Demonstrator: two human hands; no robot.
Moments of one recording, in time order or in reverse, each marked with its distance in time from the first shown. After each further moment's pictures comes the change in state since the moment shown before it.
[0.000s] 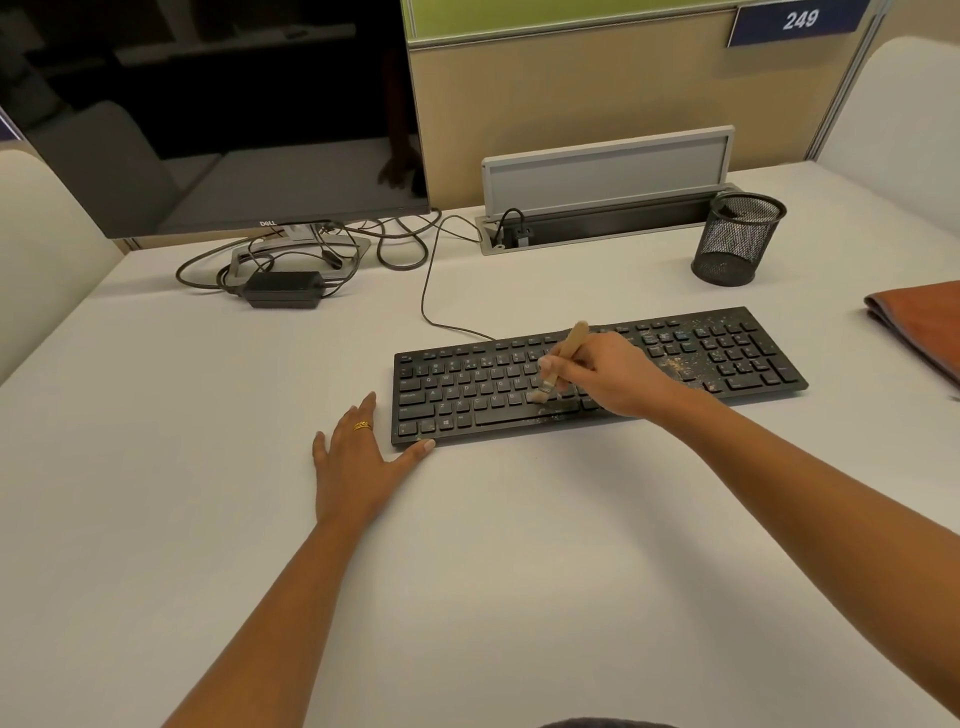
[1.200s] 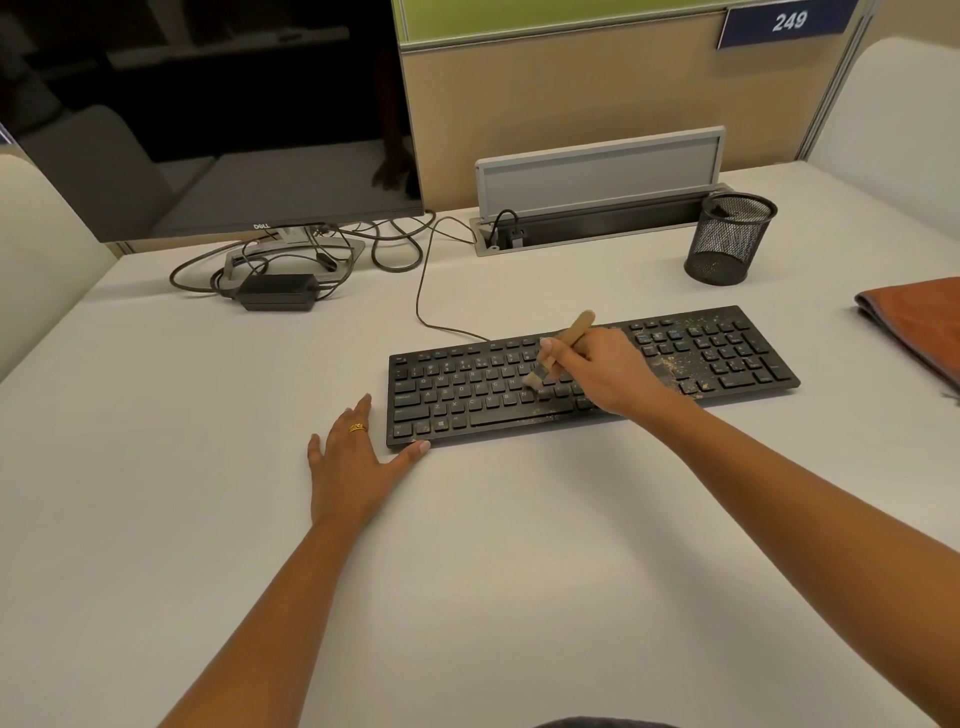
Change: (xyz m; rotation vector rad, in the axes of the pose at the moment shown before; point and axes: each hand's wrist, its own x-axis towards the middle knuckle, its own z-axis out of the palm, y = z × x) left_hand 0.000 -0.002 0.001 0.004 0.003 0.014; right_hand 0.003 0.000 0.008 0.069 0.152 0.123
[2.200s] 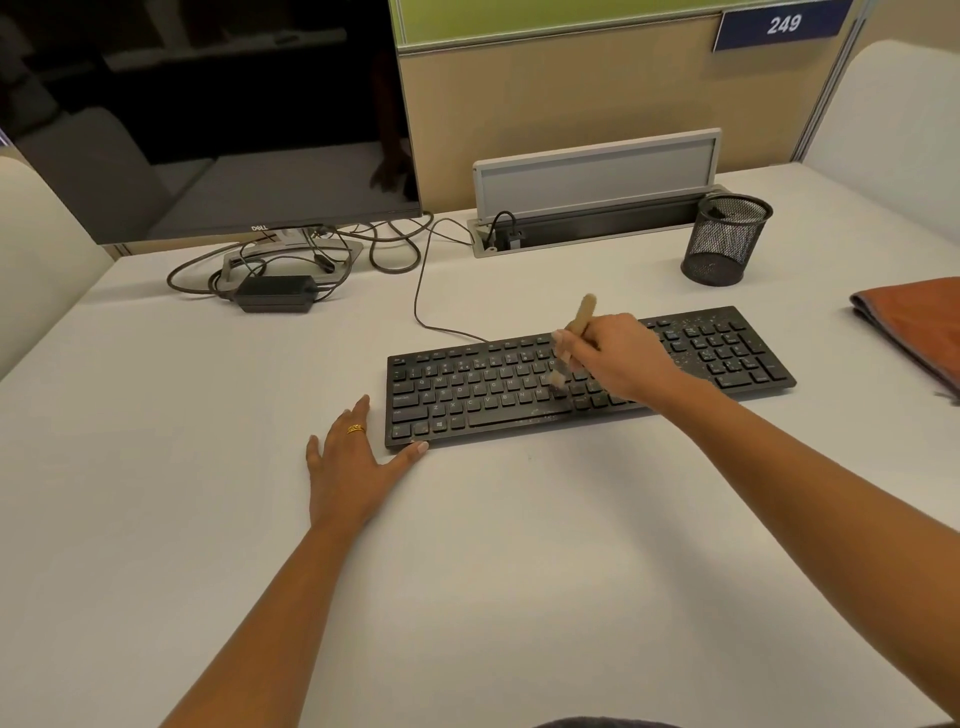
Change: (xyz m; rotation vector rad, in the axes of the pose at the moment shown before) left_hand 0.001 0.001 0.000 -0.013 -0.010 -0.007; right_hand 0.002 0.000 -0.022 -0.243 0.001 -0.057
